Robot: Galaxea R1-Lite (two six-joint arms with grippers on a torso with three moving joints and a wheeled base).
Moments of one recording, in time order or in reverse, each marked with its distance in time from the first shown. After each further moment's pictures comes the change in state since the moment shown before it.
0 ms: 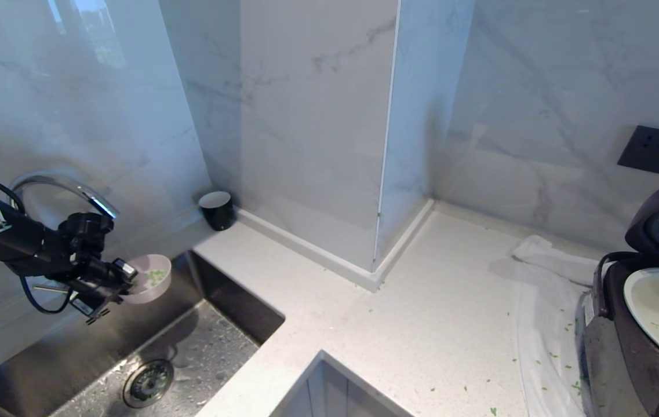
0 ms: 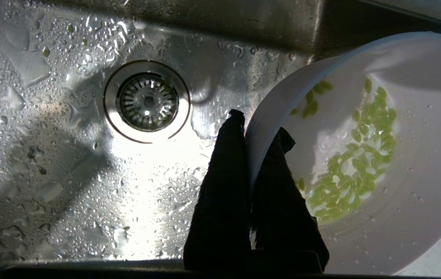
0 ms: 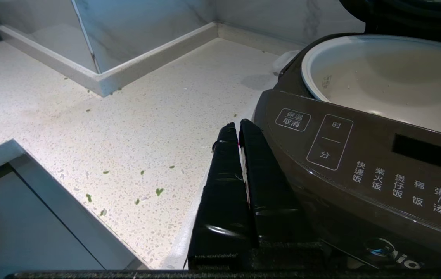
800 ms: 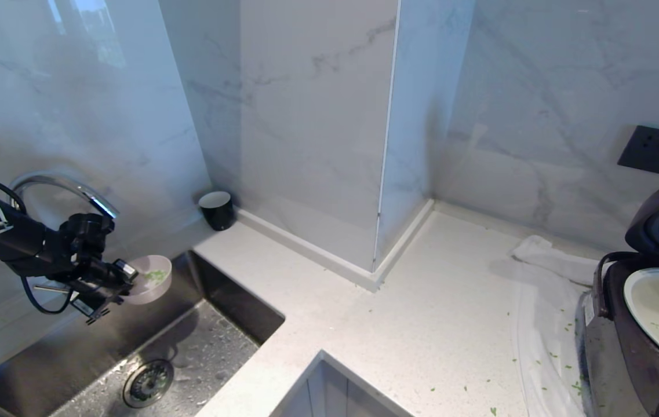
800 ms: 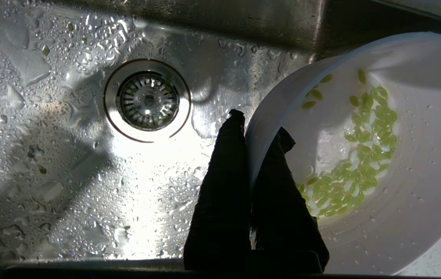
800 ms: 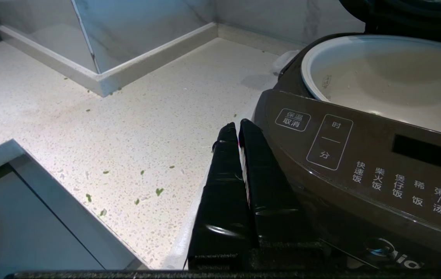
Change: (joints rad) left arm -0.001 0.005 -0.003 0.002 0.000 0.000; right arm 0.000 0.000 0.000 0.000 0.000 0.000
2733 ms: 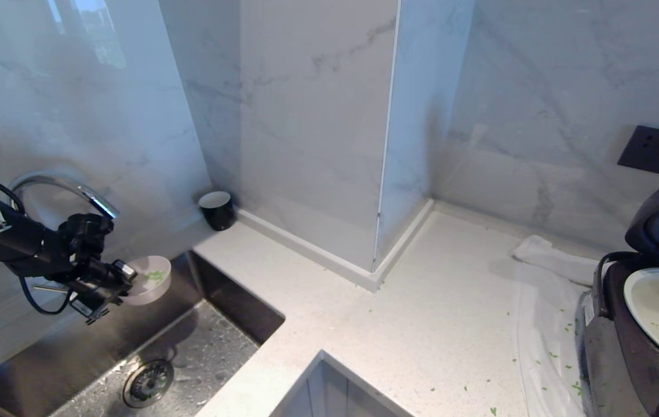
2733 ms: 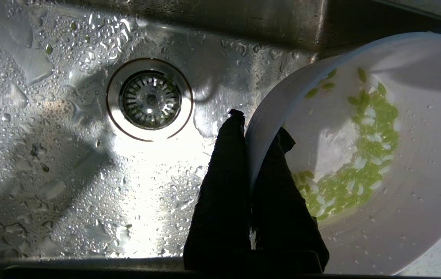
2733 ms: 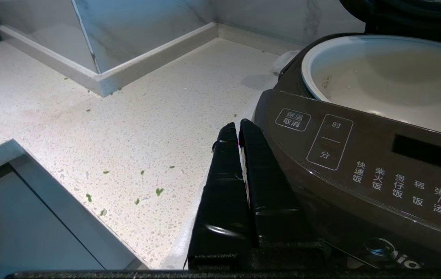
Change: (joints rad) left arm 0.002 -0.006 0.005 0.005 0.000 0.000; right arm 0.000 0.000 0.000 0.000 0.000 0.000
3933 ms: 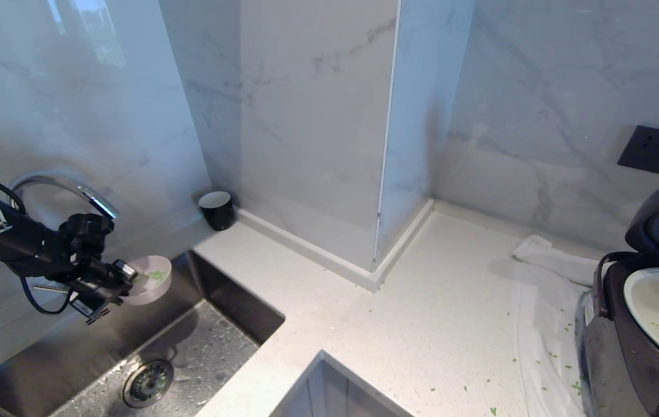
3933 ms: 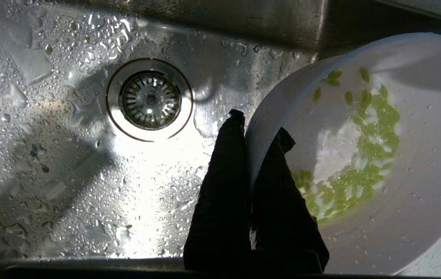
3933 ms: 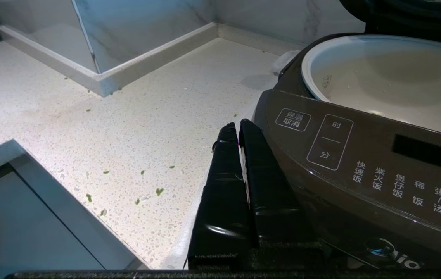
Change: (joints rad) left arm 0.001 0.003 -0.003 0.000 0.000 0.001; right arm -0.001 0.000 0.000 0.000 0.000 0.000
